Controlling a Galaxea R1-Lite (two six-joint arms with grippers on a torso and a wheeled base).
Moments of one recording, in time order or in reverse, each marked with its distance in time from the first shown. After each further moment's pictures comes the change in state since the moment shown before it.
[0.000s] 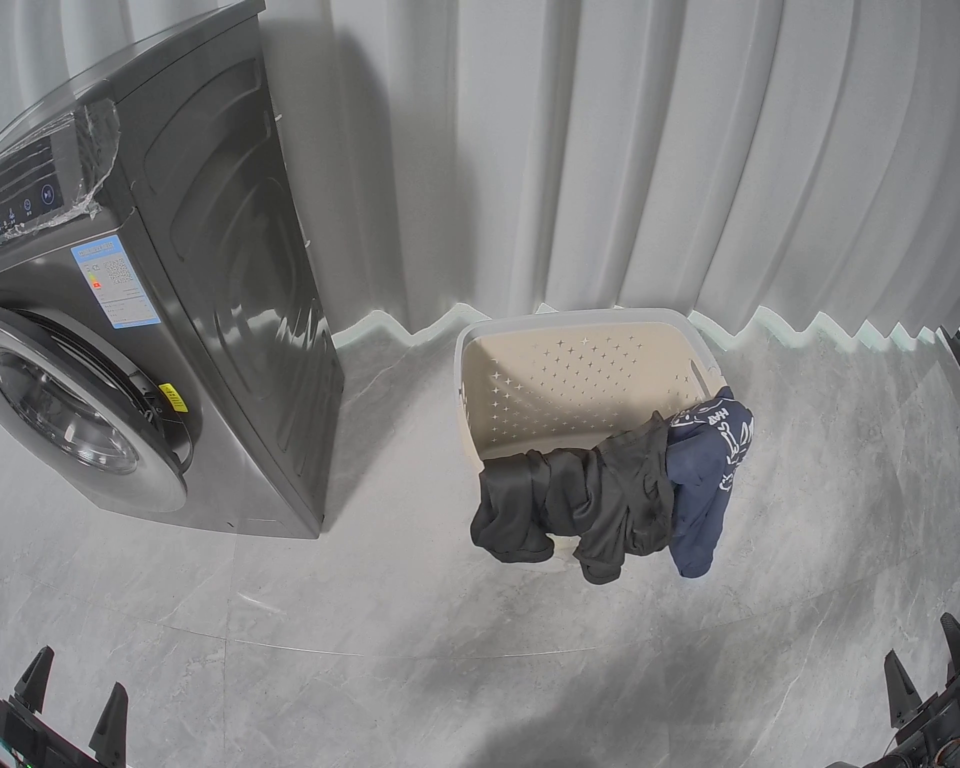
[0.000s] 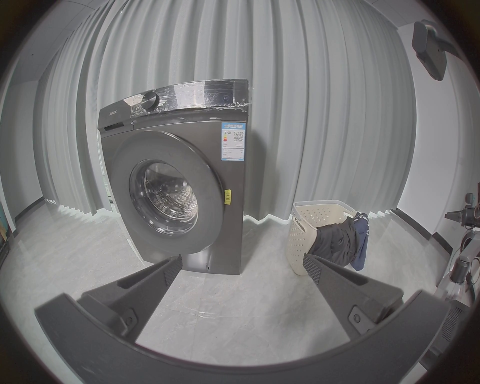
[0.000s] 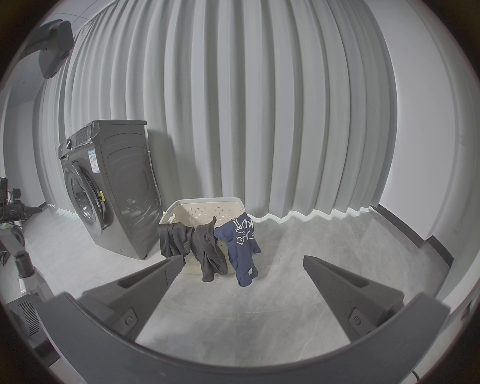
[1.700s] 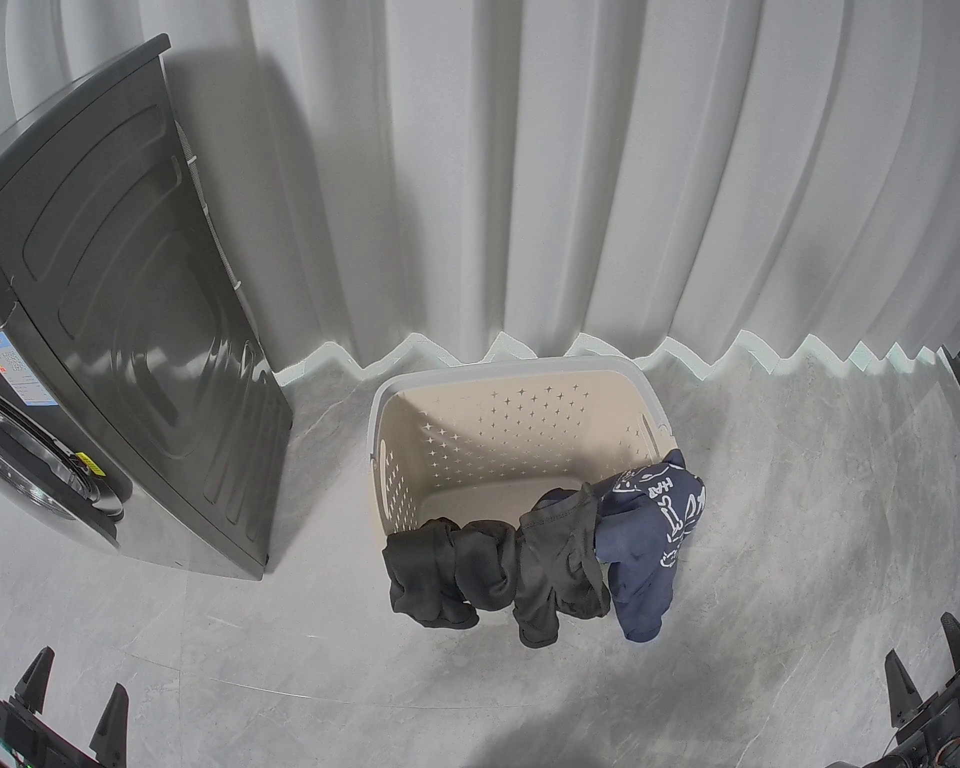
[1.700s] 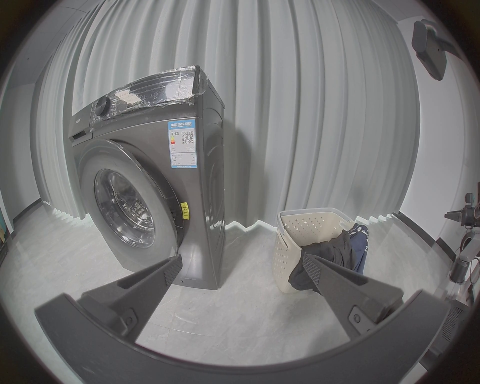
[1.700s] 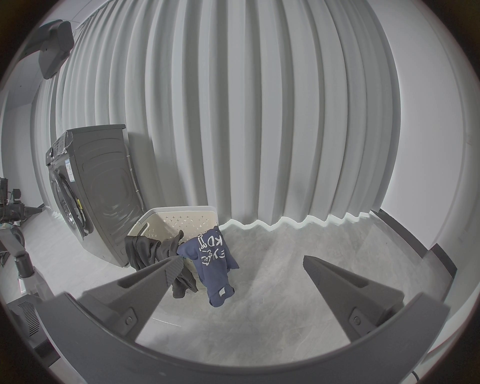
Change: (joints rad) left arm 0.000 0.000 0.000 0.001 0.000 0.000; right arm 0.001 0.000 0.000 0.000 0.000 0.000
